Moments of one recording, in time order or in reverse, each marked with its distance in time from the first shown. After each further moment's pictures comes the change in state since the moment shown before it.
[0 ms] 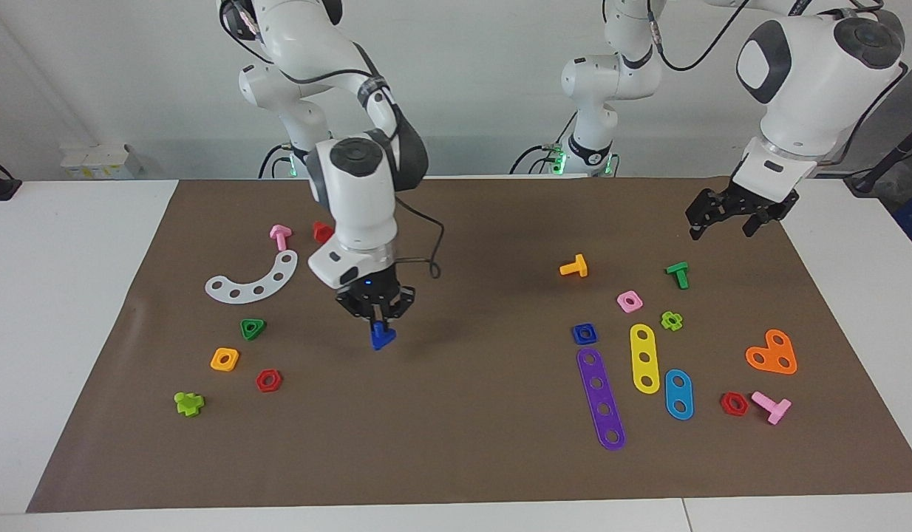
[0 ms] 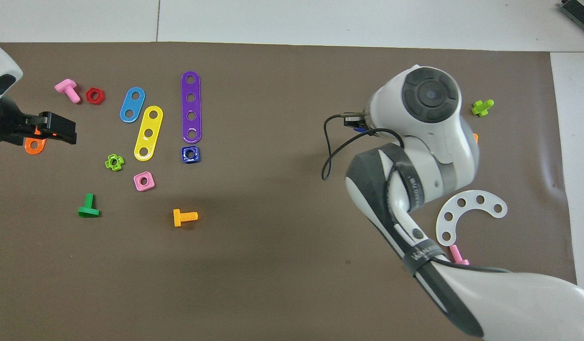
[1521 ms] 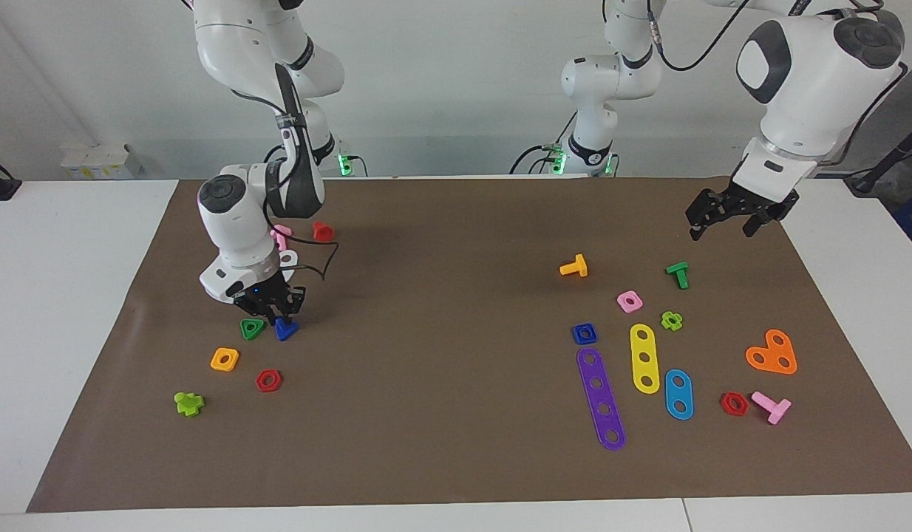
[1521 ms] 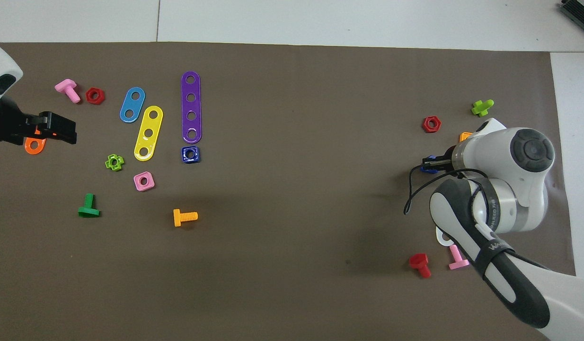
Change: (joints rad) left arm 0.000 0.000 0.000 -0.001 0.000 0.002 0.000; right arm -0.251 -0.085 0.004 -0.427 0.059 0.303 -0.363
